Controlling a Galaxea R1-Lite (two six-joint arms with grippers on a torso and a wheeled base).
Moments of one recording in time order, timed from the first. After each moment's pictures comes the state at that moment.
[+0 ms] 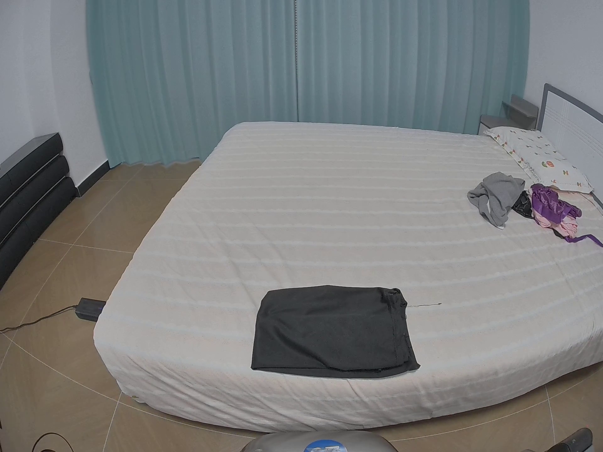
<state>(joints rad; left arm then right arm) 0.00 0.03 -0.40 0.18 0.32 0.11 -0.09 0.20 -0.41 0.29 -0.15 -0.12</state>
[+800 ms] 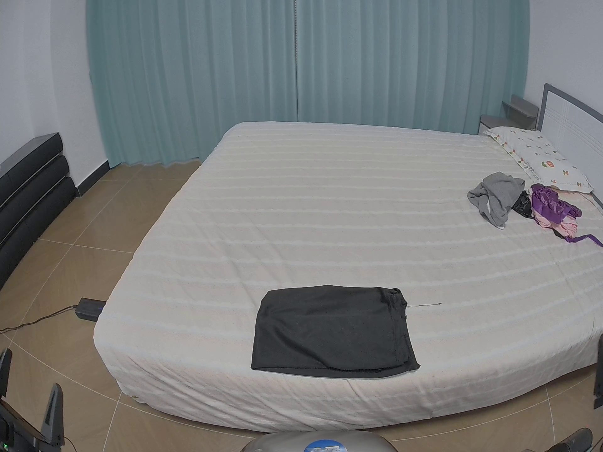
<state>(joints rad) 0.00 0.01 -0.03 -0.16 -0.07 0.12 -0.10 0.09 -0.04 -0.36 0.03 -0.15</state>
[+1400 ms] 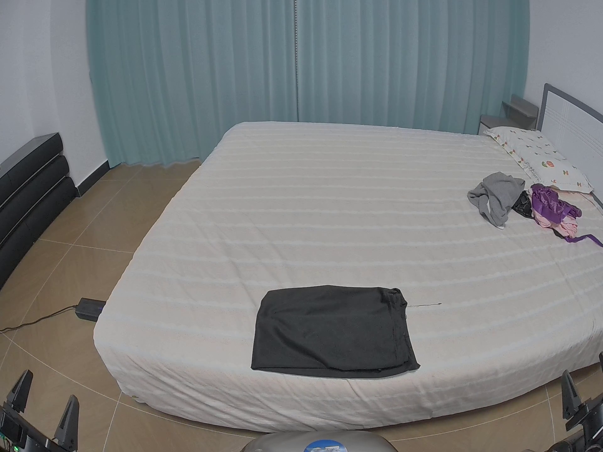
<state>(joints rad) 0.00 0.01 -0.02 0.01 -0.02 -0.01 -0.17 0.10 -0.02 0.00 0.05 -0.05</state>
